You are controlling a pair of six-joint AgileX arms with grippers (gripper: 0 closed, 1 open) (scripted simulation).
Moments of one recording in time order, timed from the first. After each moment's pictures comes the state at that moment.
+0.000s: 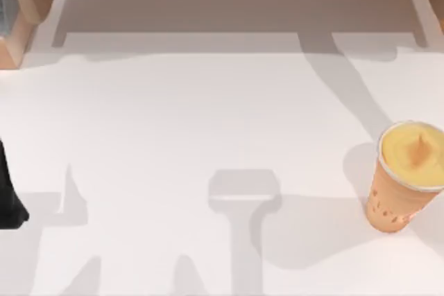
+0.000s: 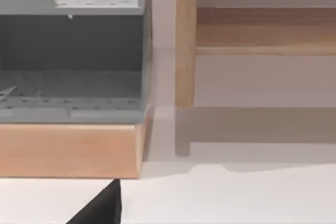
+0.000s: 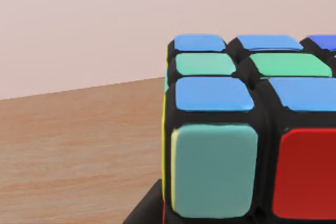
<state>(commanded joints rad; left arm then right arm) 0.00 0.00 0.00 0.00 0.00 0.00 0.42 1.82 1.95 -0.20 0.34 0.23</state>
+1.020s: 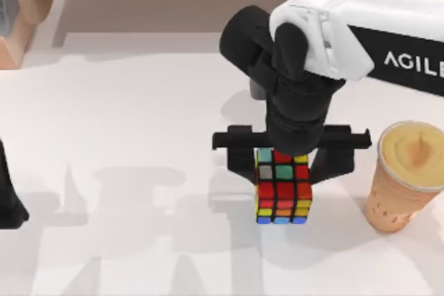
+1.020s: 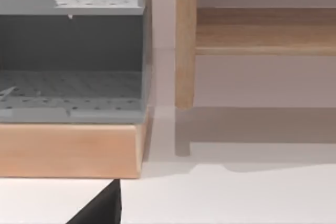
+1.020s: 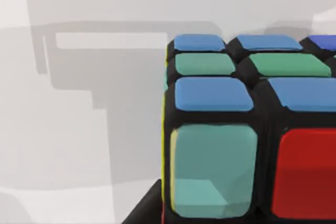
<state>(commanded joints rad) 0.00 0.00 0.00 0.00 0.00 0.00 0.73 2.01 1.59 -1.14 -0.01 0.74</state>
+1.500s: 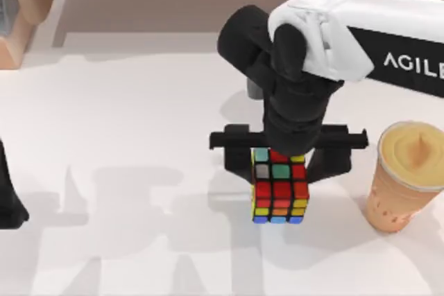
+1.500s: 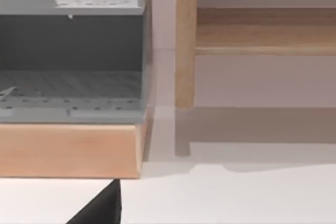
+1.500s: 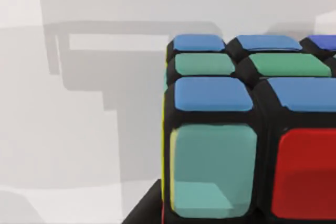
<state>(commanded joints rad) 0.00 0.00 0.00 0.00 0.00 0.00 0.73 2.00 1.59 -1.13 -0.01 0.74</state>
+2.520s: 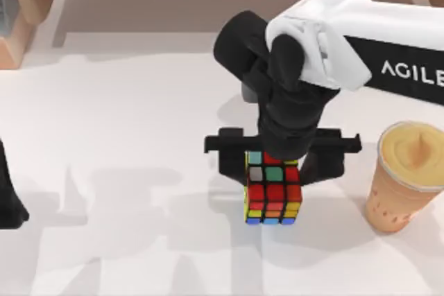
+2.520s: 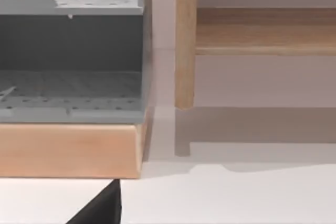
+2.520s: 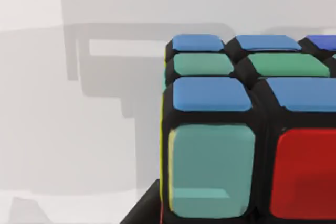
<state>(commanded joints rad) 0.00 0.00 0.00 0.00 0.00 0.00 0.73 2.01 1.55 -1.07 -0.01 0.74</state>
